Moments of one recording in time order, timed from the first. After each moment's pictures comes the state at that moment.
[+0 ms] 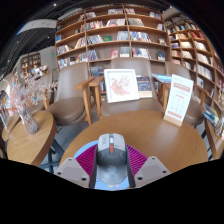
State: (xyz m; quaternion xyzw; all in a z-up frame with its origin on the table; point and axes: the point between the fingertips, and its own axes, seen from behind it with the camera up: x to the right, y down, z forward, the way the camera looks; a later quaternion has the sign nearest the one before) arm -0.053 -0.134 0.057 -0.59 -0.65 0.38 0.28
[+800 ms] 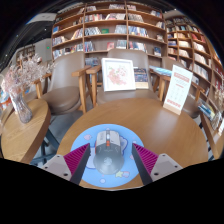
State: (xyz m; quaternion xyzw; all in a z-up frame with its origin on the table) arm -0.029 -0.151 0.009 -0.61 -0.66 0.32 0.30
